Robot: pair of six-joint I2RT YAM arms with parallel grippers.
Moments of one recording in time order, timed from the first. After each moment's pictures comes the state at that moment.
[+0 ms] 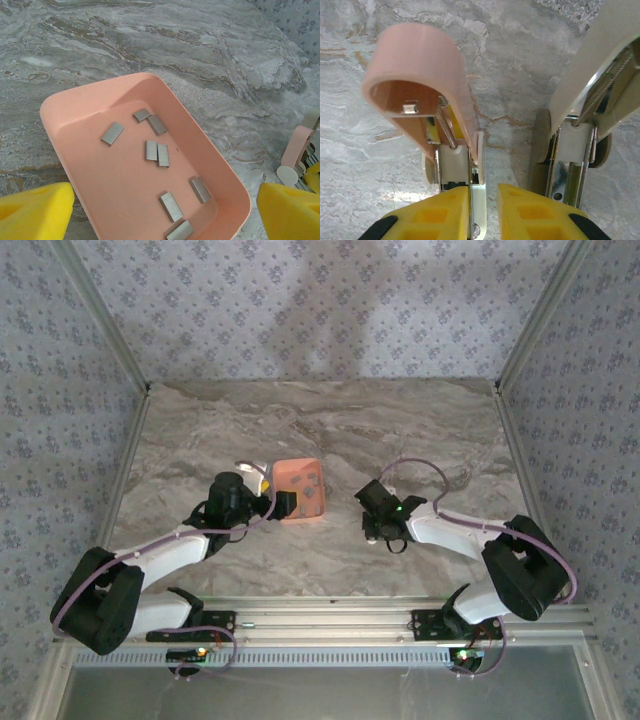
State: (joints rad) left arm -0.51 1.23 0.44 0.35 0.22 -0.30; right arm 0.73 1.43 0.72 -0.50 0.19 0.68
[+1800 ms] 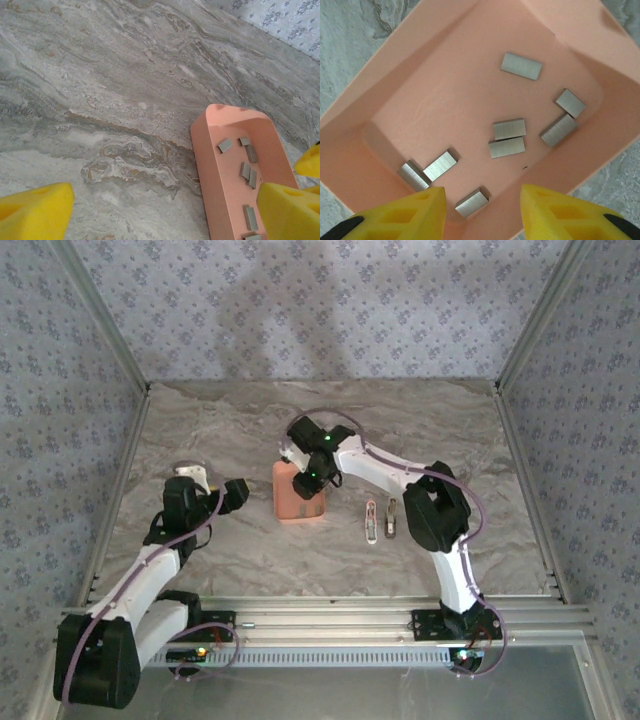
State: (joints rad) left arm -0.14 0.93 0.37 0.05 0.21 -0.46; right arm 0.78 2.11 1.79 -0.94 -0.07 -0.14
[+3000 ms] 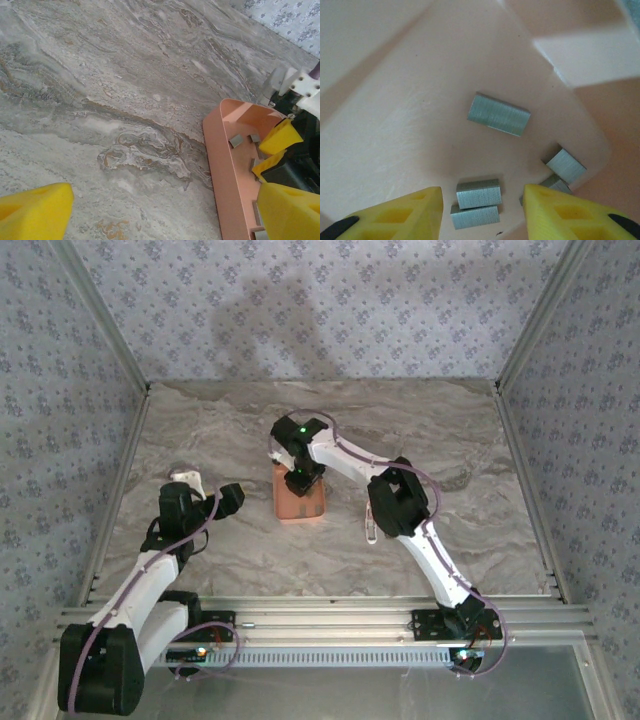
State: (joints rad) left arm -0.10 0.89 0.34 0.03 0.22 -0.46; right arm 0.78 2.44 2.18 -1.15 0.02 -0.18
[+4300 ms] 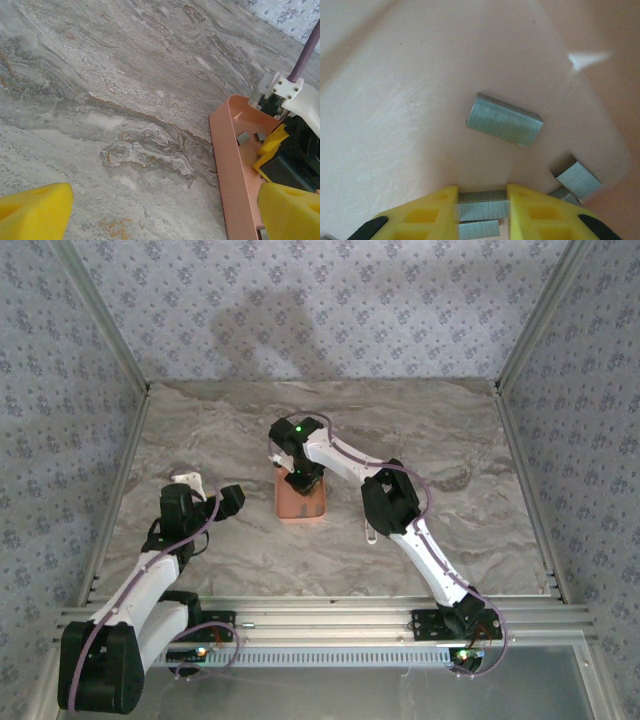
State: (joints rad) left arm -0.10 0.90 0.32 0.05 0.22 -0.46; right arm 0.78 2.54 2.33 -1.28 0.04 -0.18
